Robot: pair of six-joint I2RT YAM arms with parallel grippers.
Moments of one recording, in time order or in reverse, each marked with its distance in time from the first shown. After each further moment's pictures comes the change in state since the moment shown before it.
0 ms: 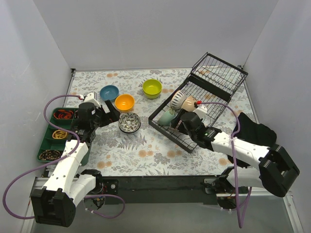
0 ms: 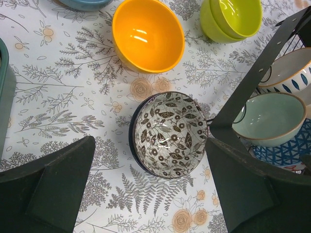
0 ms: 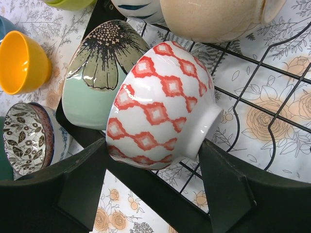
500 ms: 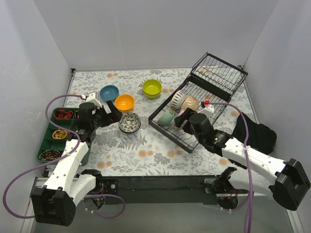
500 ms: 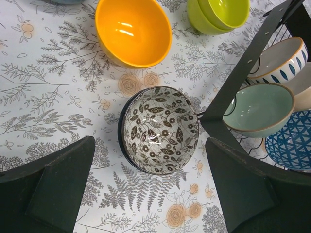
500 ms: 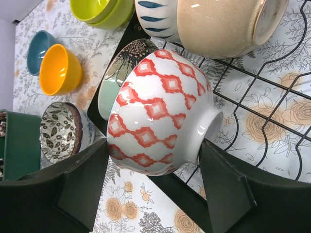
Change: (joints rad) left arm 0.000 0.010 -0.005 0.009 0.057 -0.003; right arm 0.000 -0.177 -0.025 -0.036 0.003 -0.040
